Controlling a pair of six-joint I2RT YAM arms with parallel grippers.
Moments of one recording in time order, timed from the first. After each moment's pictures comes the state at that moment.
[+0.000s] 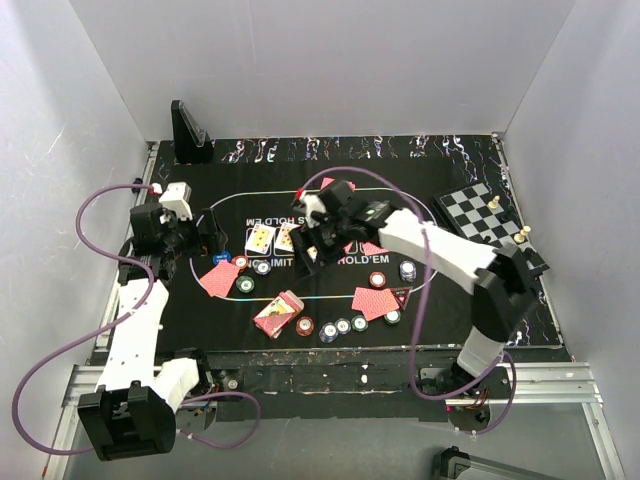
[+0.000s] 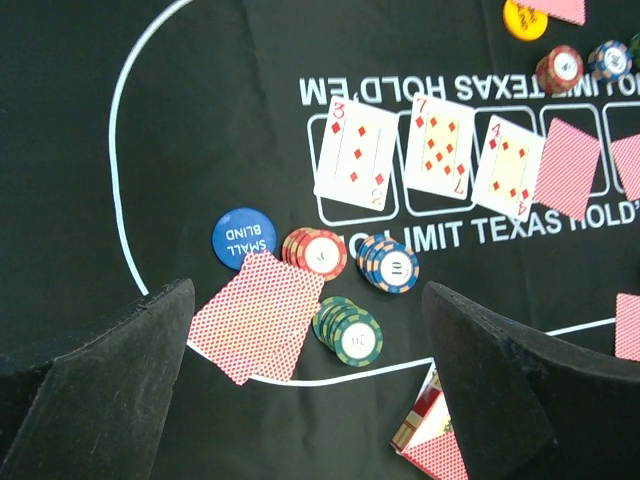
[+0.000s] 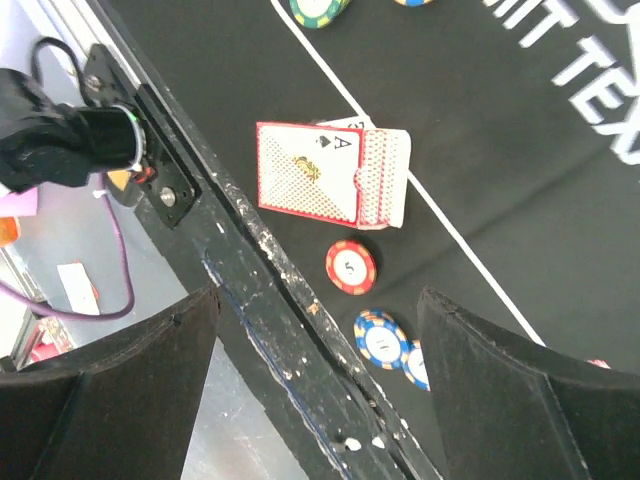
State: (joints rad) left arm 0.12 0.96 0.84 -0.48 0.32 -0.05; right arm 0.87 1.77 1.43 -0.65 -0.51 0.31
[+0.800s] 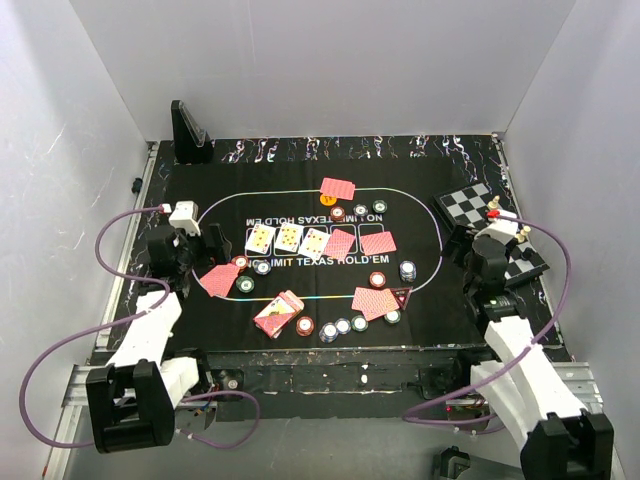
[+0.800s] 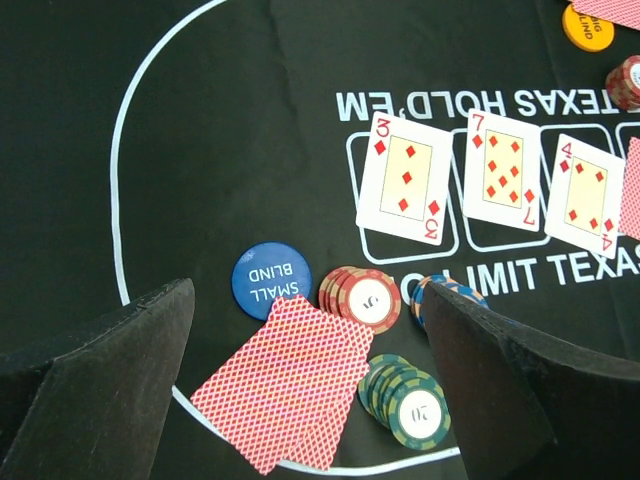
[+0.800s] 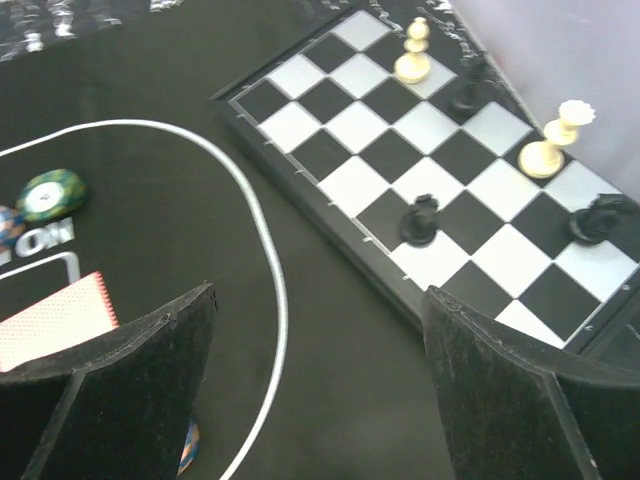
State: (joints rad) left arm 0.12 1.00 0.51 -0.01 0.30 -0.04; right arm 0.18 0.71 0.42 -0.04 0.37 0.25
